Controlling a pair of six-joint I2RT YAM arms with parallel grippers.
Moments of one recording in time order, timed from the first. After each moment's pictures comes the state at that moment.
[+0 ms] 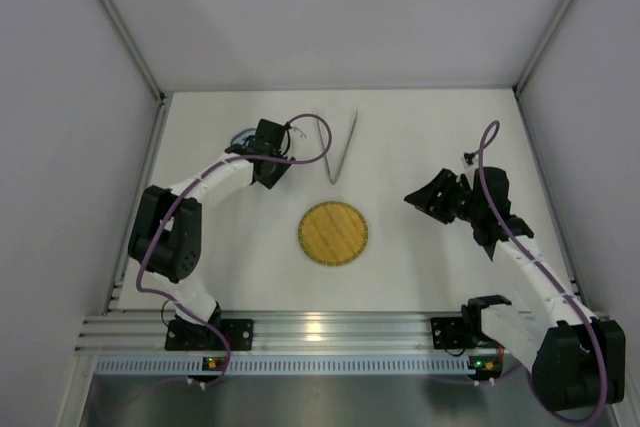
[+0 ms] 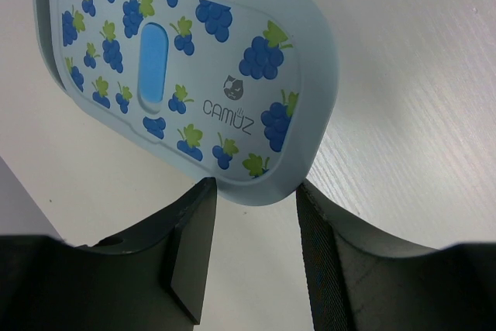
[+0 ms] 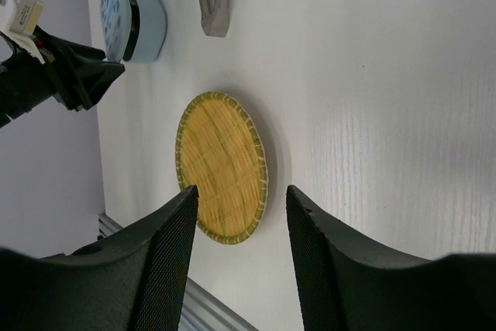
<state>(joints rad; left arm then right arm) -0.40 1.73 1.21 -0.44 -0.24 0.38 0.11 0.95 0.55 -0.17 -0.47 0.74</state>
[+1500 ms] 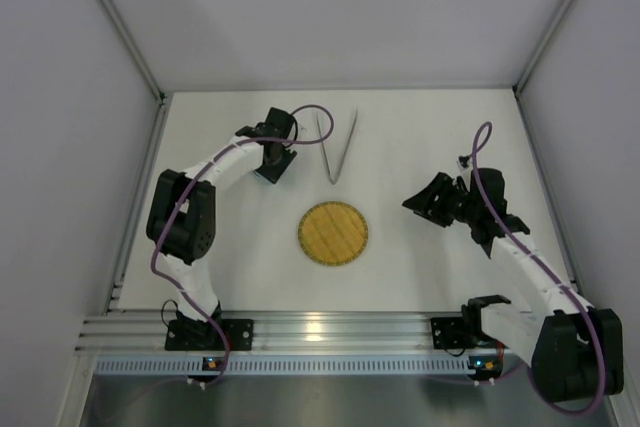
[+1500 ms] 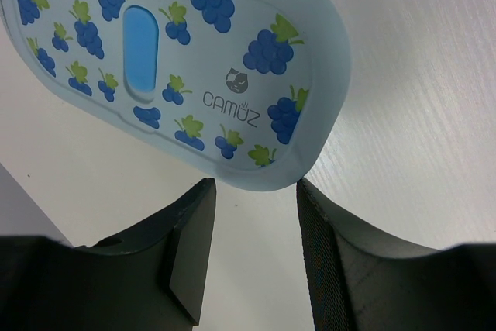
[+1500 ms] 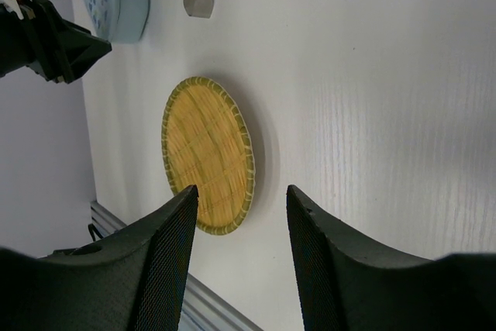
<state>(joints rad) -0.40 1.88 1.43 -0.65 -0.28 0.26 0.11 1.00 0.53 -0.17 -0.50 0.71</state>
